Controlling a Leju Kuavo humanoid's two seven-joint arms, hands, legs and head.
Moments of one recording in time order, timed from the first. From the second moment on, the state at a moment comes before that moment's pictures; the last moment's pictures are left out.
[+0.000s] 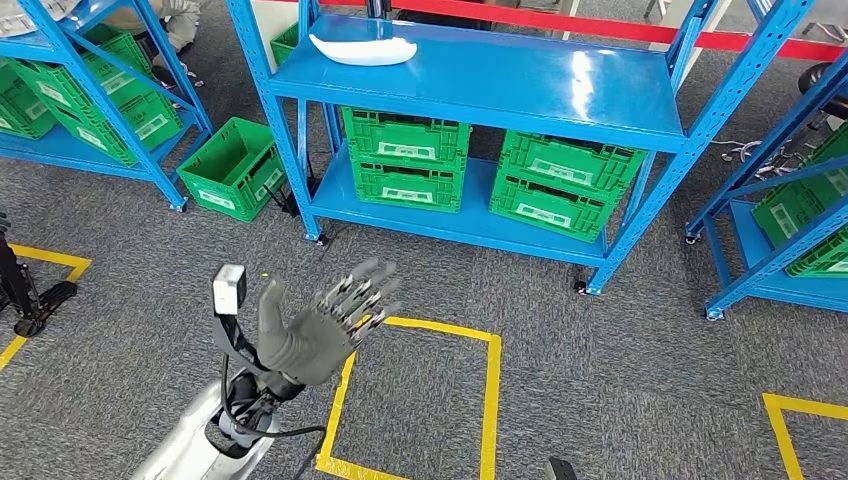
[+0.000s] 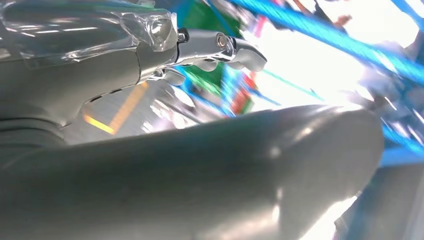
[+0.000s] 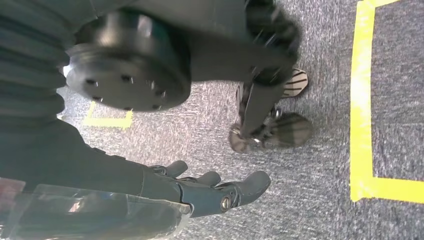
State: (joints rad) left arm -0.23 0.11 -0.61 -1.44 1.03 -0.60 -0.13; right arm -0.08 -0.09 1.00 -0.26 -1.06 -0.13 0.04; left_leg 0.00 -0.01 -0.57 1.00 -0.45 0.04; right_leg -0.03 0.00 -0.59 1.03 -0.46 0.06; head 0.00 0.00
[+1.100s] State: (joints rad) left arm -0.21 0.15 -0.75 -1.62 1.10 -0.65 -0.27; right arm -0.04 -0.13 1.07 -0.25 -1.01 -0.15 0.00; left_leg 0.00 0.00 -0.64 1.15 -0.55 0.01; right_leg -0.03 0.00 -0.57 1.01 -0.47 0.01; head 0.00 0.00
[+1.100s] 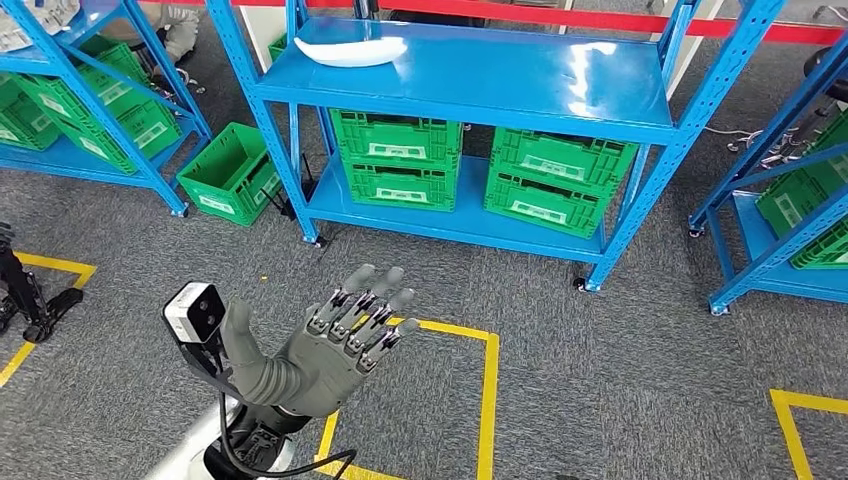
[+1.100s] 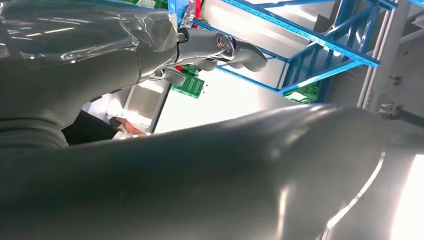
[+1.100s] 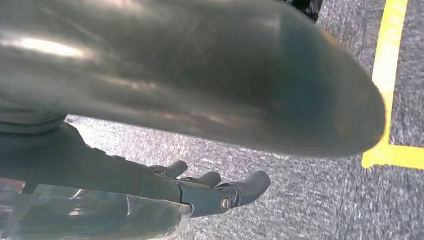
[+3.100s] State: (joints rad) left arm -0.17 0.19 -0.74 -1.67 1.10 -0.67 -0.26; right arm -0.09 -0.09 1.07 -0.25 -0.95 -0.14 0.03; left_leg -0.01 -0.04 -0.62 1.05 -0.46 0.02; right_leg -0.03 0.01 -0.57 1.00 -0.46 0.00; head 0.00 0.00
